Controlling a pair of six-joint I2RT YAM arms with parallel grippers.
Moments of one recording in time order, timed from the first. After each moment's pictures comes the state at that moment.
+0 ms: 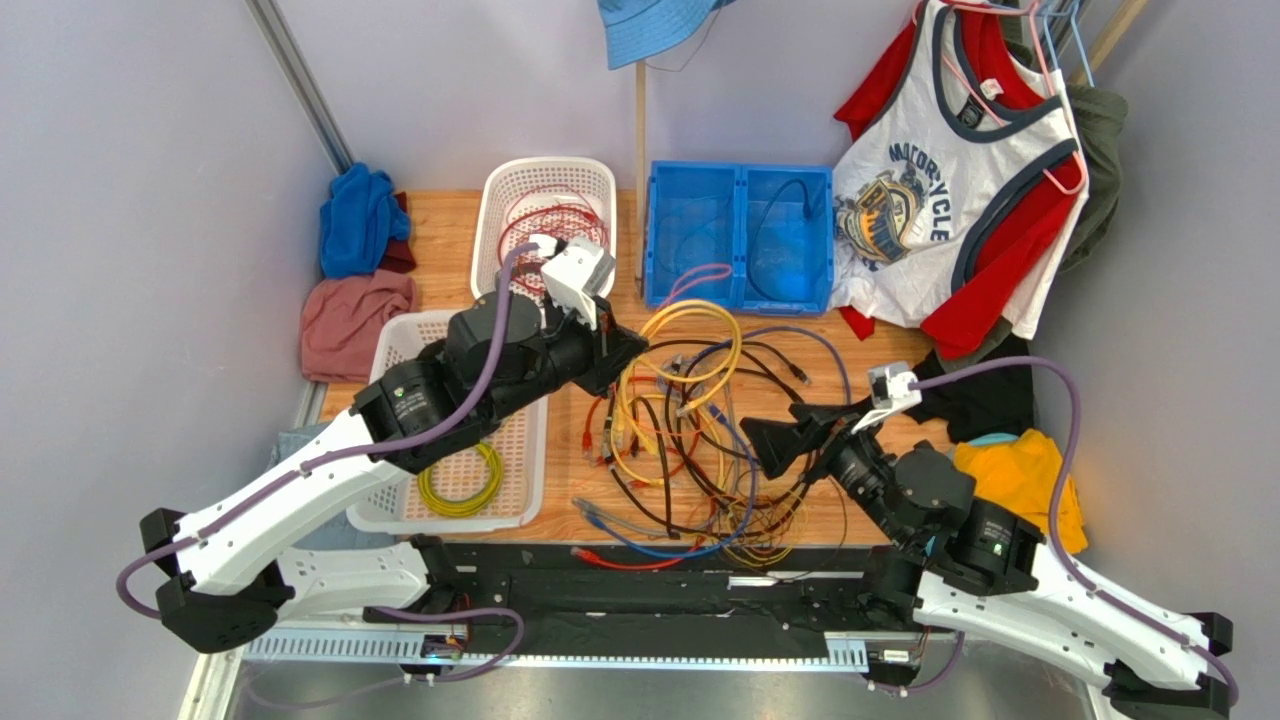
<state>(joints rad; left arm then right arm) -1.01 1.07 1.32 -0.47 -0.17 -0.32 1.12 0.35 0.58 -0.36 0.53 0.58</state>
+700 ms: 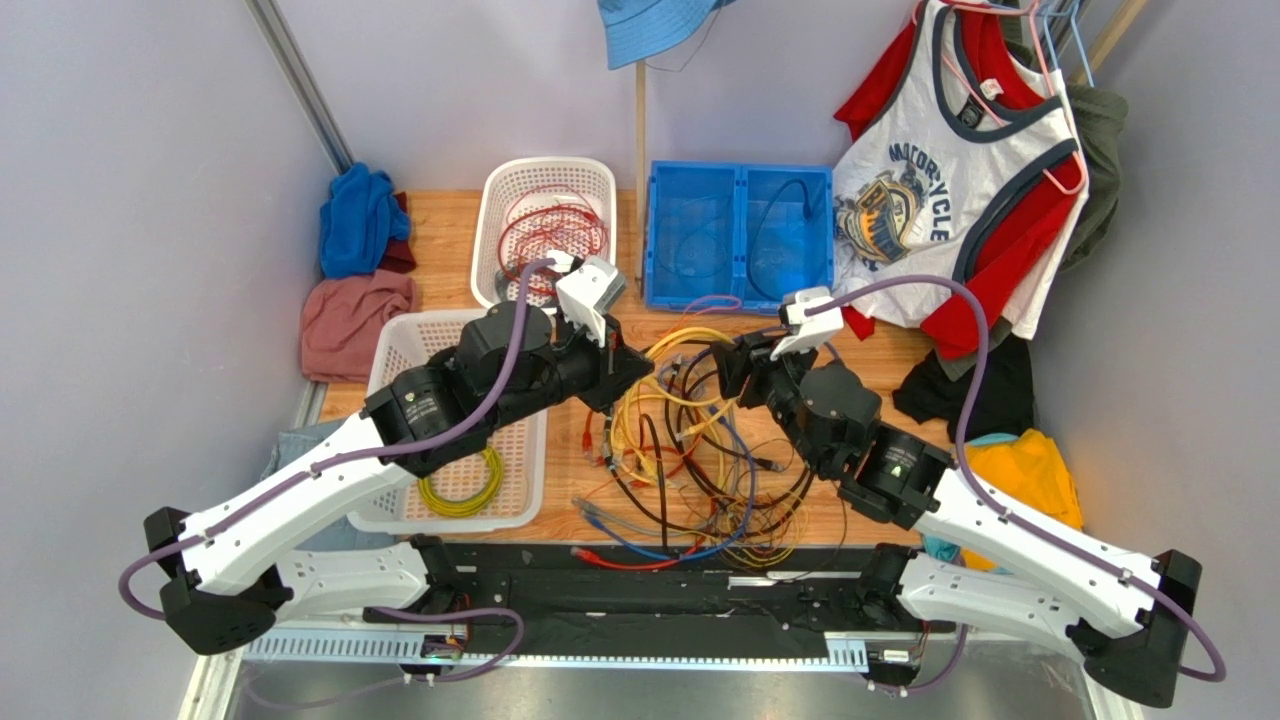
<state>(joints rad) -1.01 1.06 1.24 -0.47 -0.09 -0.32 1.00 0.85 0.80 -0.06 0.58 0.30</state>
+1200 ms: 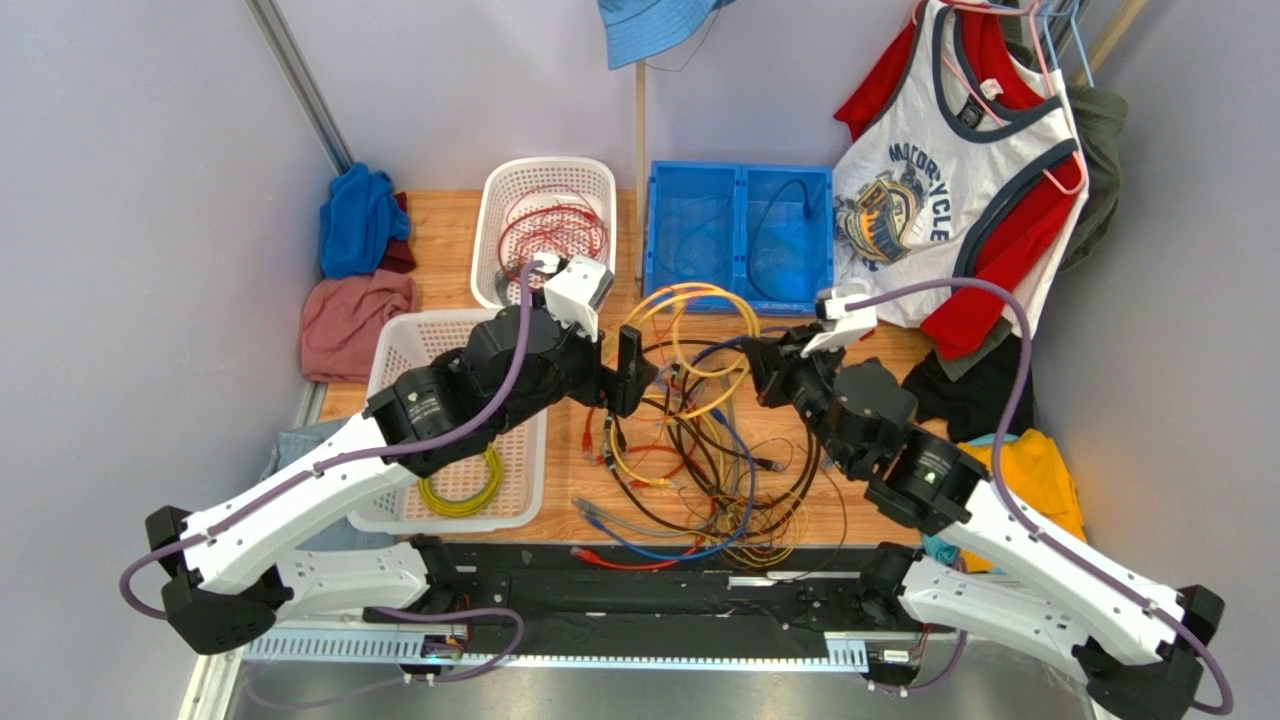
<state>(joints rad) -1.01 1.06 1.22 -0.53 -0.26 -0.34 0.92 0.79 0.82 -0.15 0.48 0.37</state>
